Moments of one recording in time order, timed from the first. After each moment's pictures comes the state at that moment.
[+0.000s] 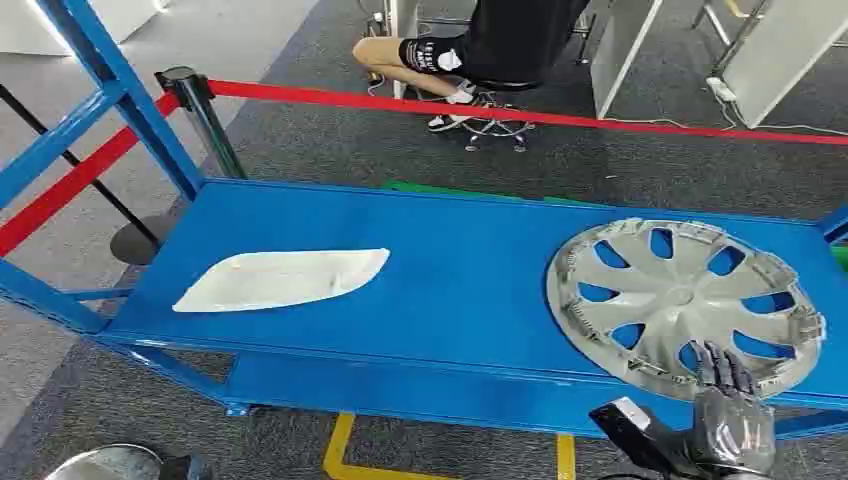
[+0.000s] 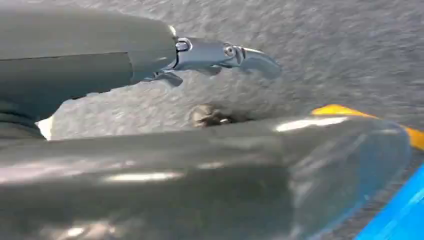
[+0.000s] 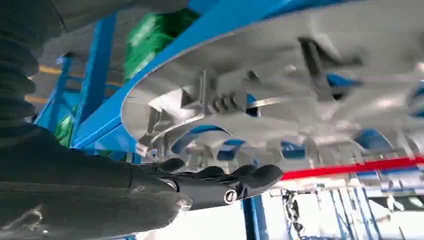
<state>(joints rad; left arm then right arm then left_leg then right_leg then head) -0.02 -0.20 1.02 -0.25 -0.53 -0.02 -0.14 0.32 -0.11 0.03 -1.56 1.10 -0.39 0.09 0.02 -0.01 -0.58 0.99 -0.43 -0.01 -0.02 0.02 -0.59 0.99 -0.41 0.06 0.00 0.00</state>
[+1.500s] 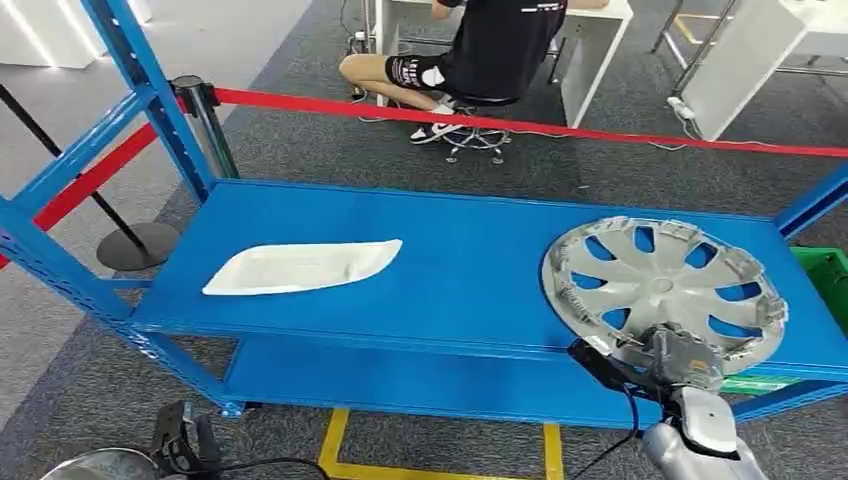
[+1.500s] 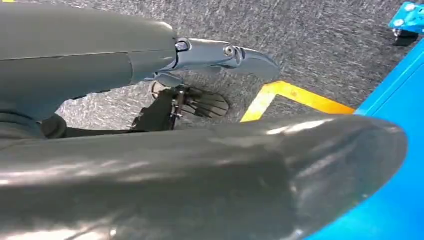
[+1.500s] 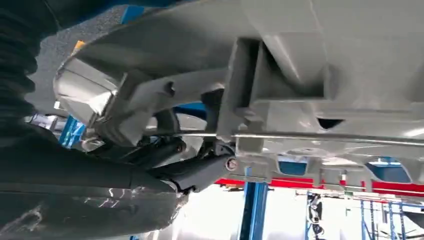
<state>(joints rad) -0.20 -0.19 1.04 -0.26 -0.43 -0.01 -0.01 -0.16 -0.07 0.01 -0.87 1.23 -0.39 0.14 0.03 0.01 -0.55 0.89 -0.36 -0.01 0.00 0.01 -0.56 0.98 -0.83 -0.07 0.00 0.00</state>
